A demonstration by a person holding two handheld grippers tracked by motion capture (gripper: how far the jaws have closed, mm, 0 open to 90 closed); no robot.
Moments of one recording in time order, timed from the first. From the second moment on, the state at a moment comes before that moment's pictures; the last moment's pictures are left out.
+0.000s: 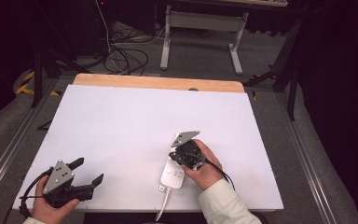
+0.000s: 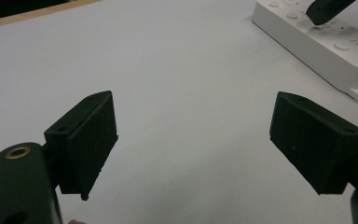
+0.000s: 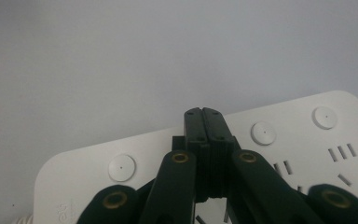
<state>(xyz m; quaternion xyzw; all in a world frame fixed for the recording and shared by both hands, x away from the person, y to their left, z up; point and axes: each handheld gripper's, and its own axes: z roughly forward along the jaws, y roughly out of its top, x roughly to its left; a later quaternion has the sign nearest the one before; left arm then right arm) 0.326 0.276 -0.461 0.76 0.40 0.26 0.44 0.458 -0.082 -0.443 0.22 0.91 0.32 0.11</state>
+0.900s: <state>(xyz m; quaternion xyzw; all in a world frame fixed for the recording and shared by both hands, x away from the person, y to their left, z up) 0.327 0.274 -0.462 0.76 0.40 0.26 0.44 0.459 -0.084 -0.448 0.24 0.91 0.32 0.10</state>
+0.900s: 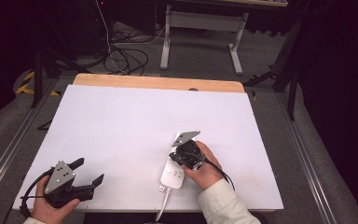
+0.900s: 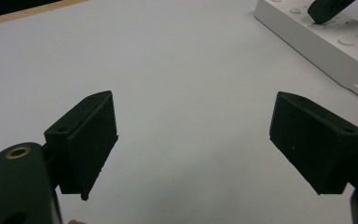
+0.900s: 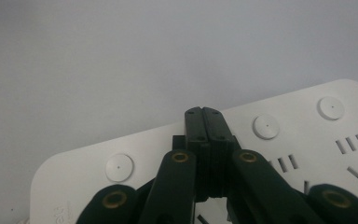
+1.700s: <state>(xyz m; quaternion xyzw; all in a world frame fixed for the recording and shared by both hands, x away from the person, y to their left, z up) 0.326 0.273 -0.462 0.76 0.40 0.26 0.43 0.456 -0.084 -0.452 0.25 0.90 0.32 0.11</state>
